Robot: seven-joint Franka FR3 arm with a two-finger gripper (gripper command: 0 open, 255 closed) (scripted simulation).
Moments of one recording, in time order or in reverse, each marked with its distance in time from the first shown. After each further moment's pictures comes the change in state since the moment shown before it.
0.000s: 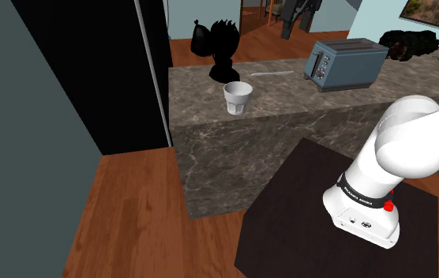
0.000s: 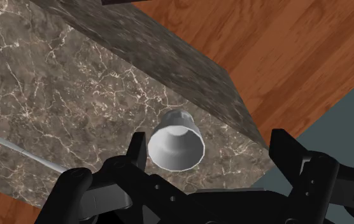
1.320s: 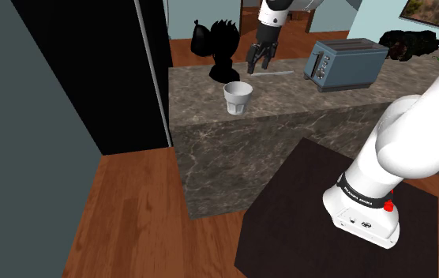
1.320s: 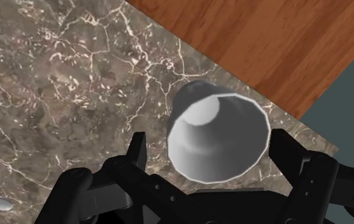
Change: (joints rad) arm 0.026 0.520 -0.272 -0.005 0.147 0.472 -0.265
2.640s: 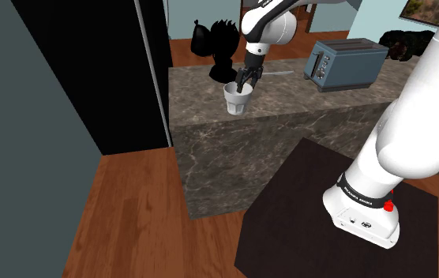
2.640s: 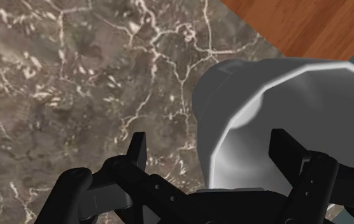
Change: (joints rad) arm 0.012 0.331 -0.051 0.069 0.229 0.192 -0.201
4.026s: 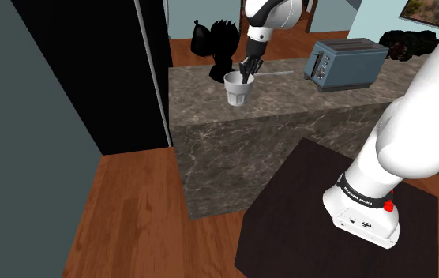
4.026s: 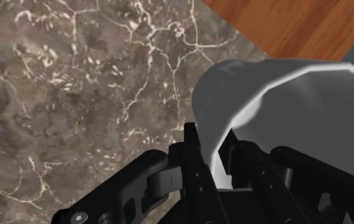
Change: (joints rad) arm 0.001 -0.070 -0.004 0.048 -0.054 -0.107 0.051
